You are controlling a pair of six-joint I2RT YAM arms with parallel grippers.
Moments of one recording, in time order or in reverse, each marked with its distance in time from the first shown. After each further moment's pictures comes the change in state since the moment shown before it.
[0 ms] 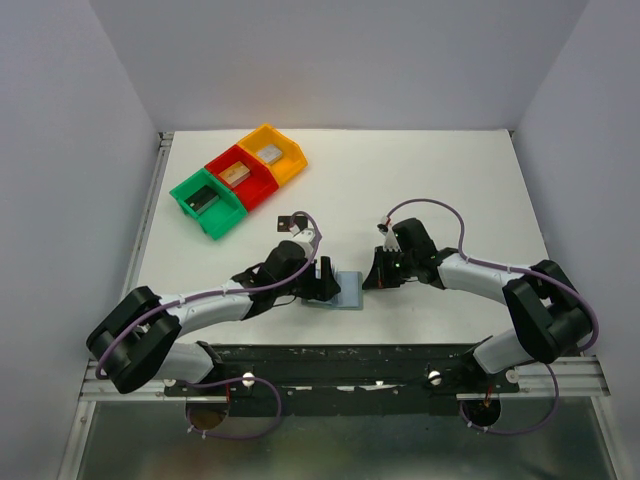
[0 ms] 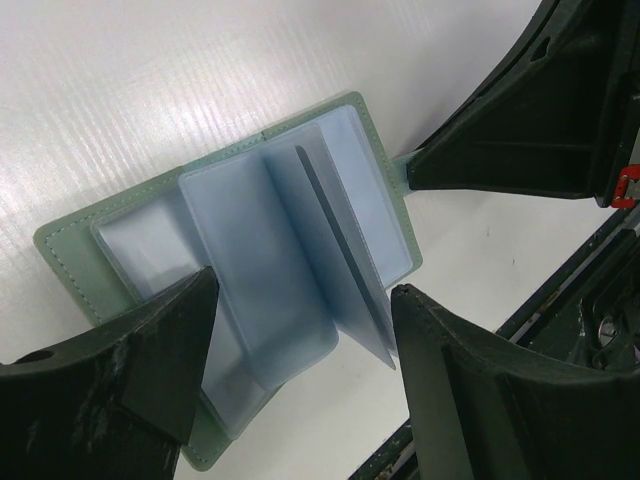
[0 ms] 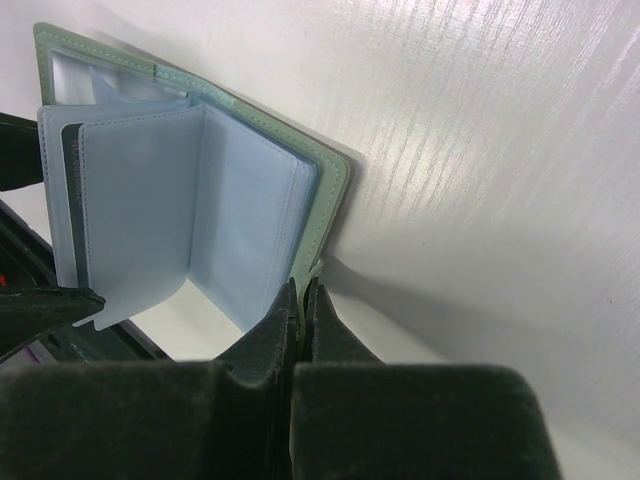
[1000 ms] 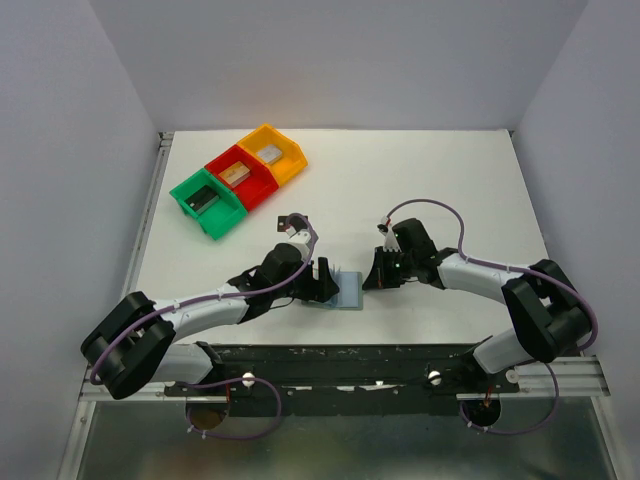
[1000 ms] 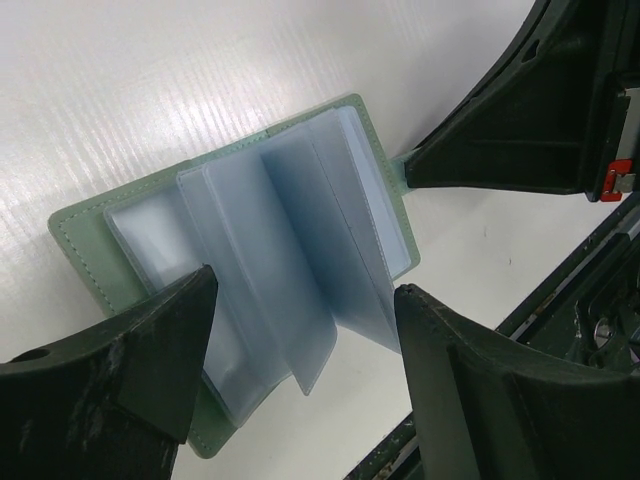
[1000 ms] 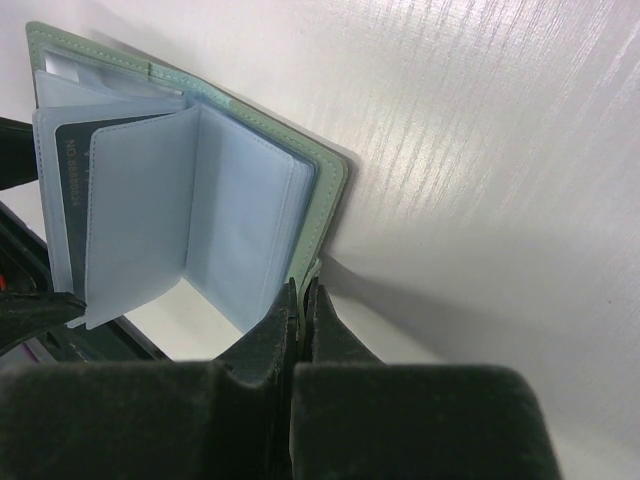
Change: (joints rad) left arm 0.000 -0.043 -0.035 0.015 -0.012 -0.010; right arm -0.005 0.005 -0.001 0.001 -0.001 0.000
